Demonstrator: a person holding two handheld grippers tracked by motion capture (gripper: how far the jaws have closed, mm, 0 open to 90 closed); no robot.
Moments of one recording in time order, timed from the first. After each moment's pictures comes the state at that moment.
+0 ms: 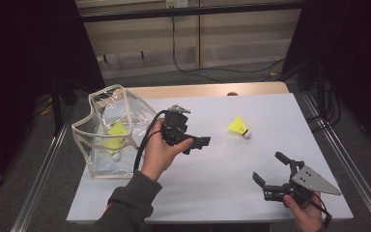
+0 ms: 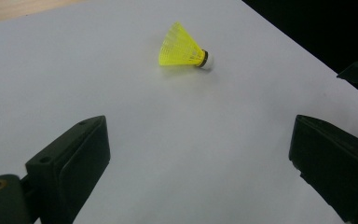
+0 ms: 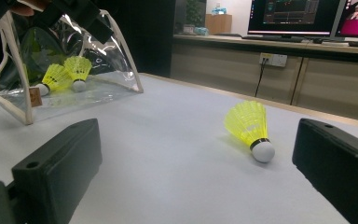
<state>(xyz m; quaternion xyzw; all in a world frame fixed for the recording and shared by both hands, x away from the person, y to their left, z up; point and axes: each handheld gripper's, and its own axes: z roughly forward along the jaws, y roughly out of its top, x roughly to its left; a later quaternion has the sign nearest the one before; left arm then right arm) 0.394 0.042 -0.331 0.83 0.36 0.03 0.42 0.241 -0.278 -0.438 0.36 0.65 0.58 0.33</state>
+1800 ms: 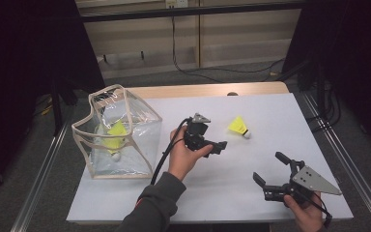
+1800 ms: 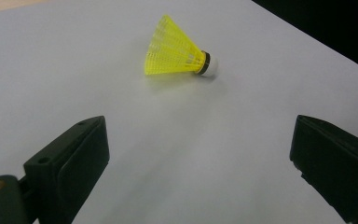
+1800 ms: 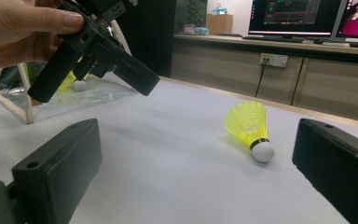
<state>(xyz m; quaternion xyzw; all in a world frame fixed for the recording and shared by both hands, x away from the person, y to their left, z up) 0.414 -0.009 -0.395 0.83 0.33 0.04 0.44 0.241 -0.279 -0.438 0.36 0.65 0.58 0.33</state>
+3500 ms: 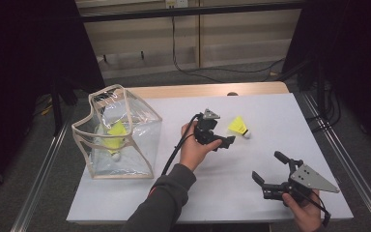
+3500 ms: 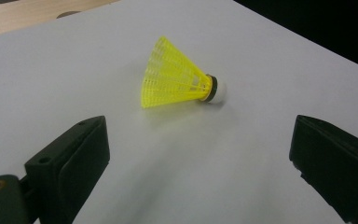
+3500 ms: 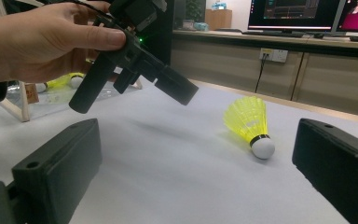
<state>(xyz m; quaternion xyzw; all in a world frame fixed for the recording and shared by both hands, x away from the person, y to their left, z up) 0.439 -0.040 -0.414 0.83 0.31 0.06 0.46 0.245 -0.278 -0.439 0.37 0.65 0.58 0.33</state>
